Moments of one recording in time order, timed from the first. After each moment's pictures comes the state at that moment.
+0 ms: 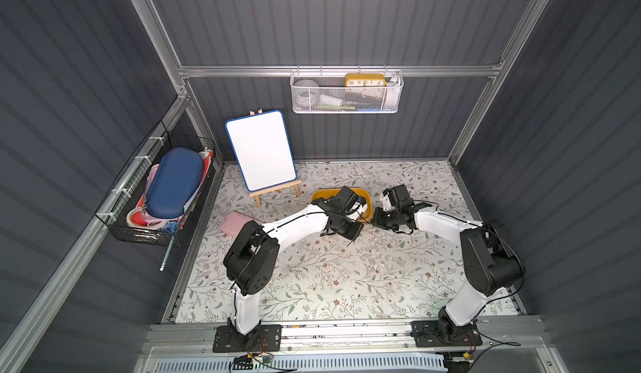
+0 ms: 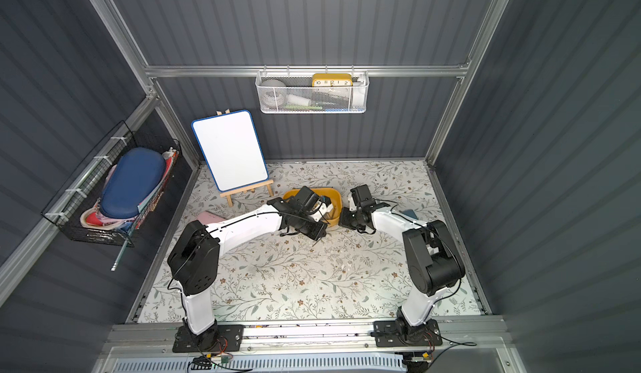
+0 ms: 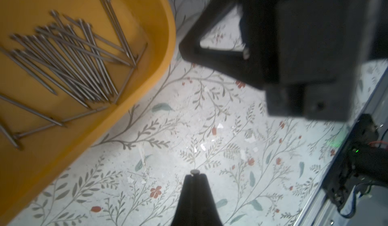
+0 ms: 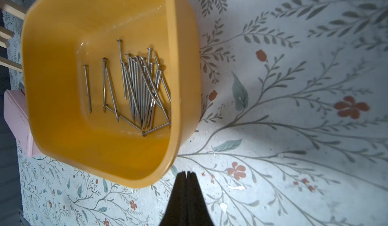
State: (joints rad) left arm -0.80 1.91 1.52 -0.63 0.30 -0.17; right arm 0.33 1.70 1.02 -0.31 -0.27 0.53
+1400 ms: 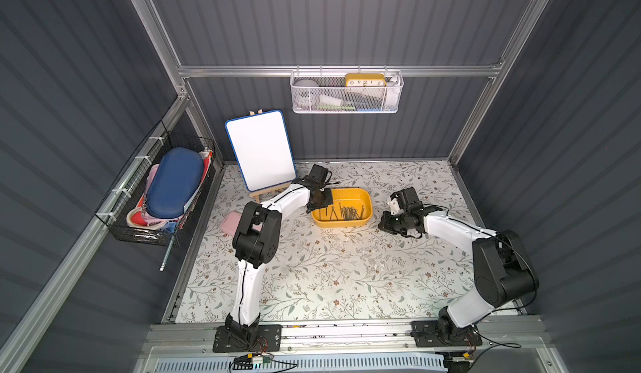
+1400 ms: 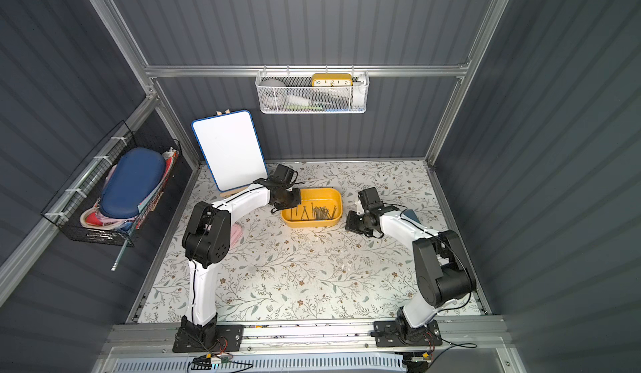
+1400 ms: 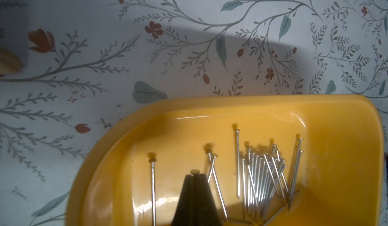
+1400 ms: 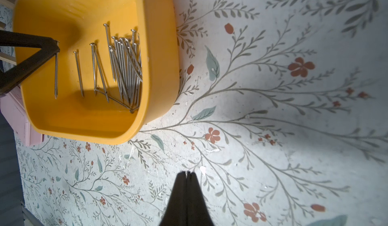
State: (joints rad) left arm -0.50 2.15 1.66 -0.54 0.11 -0.53; right arm 0.28 1.61 0.95 -0.39 -0.29 0.50
